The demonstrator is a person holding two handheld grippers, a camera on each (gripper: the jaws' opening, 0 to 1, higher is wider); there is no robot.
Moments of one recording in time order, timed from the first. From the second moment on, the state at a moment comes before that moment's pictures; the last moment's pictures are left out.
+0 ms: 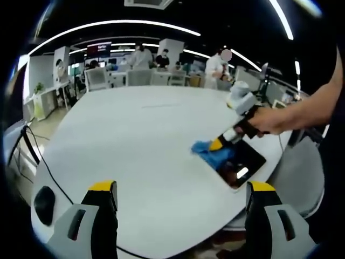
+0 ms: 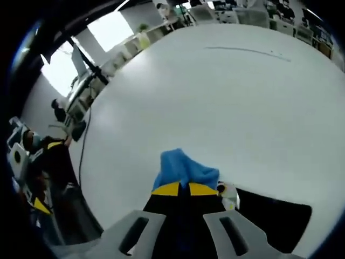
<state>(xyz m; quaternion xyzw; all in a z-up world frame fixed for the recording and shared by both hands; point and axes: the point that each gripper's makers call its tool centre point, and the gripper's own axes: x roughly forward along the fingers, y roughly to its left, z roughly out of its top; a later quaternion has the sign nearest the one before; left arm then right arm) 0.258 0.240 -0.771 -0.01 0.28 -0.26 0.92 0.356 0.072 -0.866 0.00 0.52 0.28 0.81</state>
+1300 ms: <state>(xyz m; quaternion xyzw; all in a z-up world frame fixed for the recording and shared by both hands) 0.244 0.218 -0.769 -0.01 0.27 -0.27 0.92 0.310 -0.024 -0.867 0.00 0.51 0.29 0.81</state>
